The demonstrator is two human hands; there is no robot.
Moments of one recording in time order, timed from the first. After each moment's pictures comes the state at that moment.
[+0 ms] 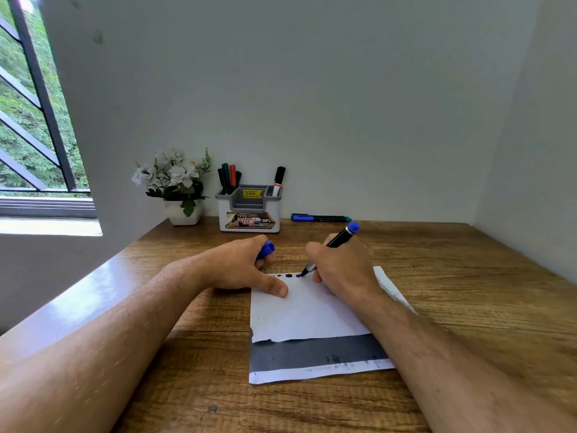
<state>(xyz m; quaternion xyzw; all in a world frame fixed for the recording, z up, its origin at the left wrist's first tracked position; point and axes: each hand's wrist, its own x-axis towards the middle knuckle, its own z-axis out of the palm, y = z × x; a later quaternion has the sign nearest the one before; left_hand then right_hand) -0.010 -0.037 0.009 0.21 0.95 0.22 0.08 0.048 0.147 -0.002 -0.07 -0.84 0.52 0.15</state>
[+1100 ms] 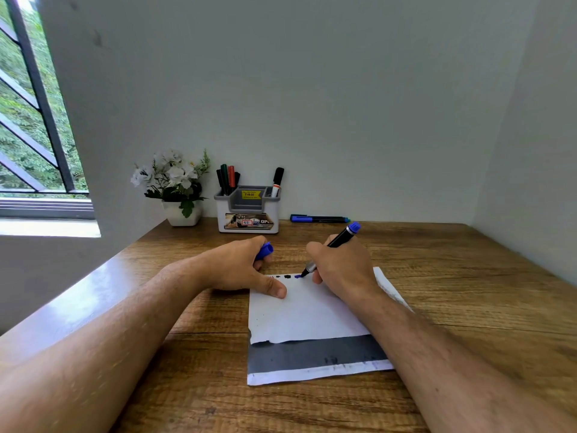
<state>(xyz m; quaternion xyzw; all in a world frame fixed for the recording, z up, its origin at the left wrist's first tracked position) -0.008 -0.036 0.011 0.21 0.95 0.21 0.08 0.047 0.148 -0.001 -0.08 -0.83 0.53 0.15</state>
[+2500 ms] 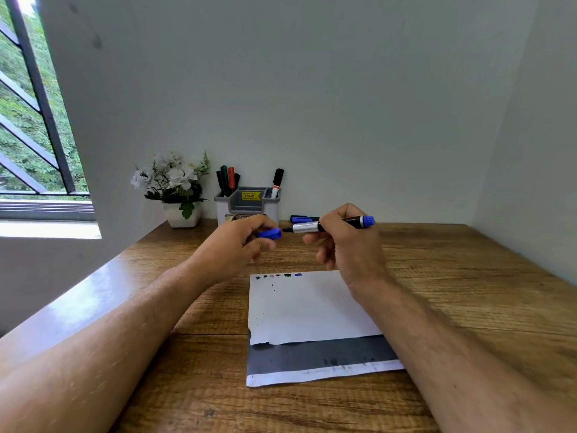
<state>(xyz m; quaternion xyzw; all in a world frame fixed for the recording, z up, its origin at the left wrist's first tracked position) -0.002 -0.042 0.011 0.26 0.90 0.34 -0.12 0.062 0.153 0.023 0.05 -0.67 0.71 0.22</state>
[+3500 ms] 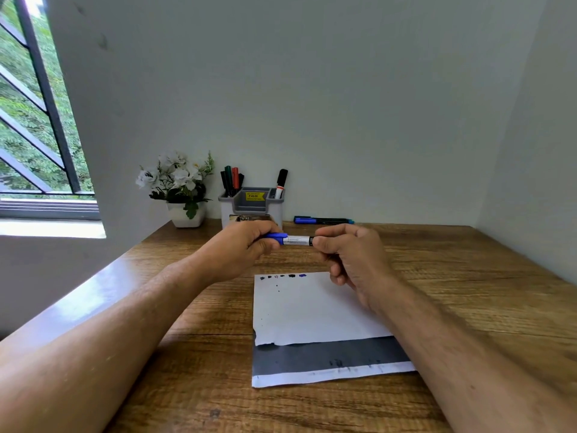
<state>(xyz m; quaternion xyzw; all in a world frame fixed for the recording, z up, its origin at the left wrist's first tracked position) 0.001 -0.043 0.018 0.29 0.91 0.27 -0.11 0.051 0.163 0.013 -0.02 -0.69 0.72 0.11</state>
